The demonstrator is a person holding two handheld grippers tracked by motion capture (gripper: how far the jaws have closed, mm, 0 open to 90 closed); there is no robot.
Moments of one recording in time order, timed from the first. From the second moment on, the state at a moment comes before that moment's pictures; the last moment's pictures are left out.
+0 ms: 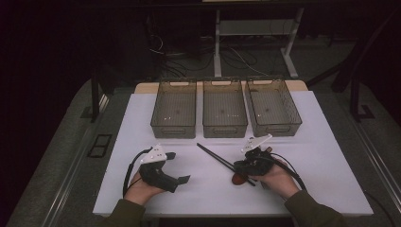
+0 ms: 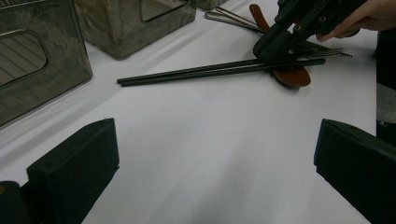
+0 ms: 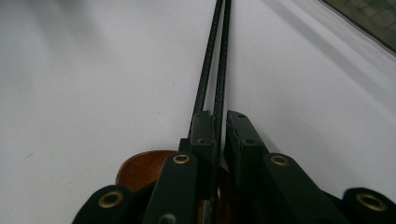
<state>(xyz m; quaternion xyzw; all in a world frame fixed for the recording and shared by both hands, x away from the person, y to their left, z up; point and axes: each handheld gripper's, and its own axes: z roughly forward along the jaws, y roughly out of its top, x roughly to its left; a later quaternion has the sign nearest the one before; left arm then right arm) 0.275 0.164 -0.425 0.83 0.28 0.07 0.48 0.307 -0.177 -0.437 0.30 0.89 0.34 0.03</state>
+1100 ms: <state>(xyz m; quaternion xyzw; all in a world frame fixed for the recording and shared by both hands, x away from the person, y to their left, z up) 0.275 0.164 -0.424 0.83 0.27 0.07 0.49 0.309 -0.183 -0.434 0.33 0.87 0.36 0.04</state>
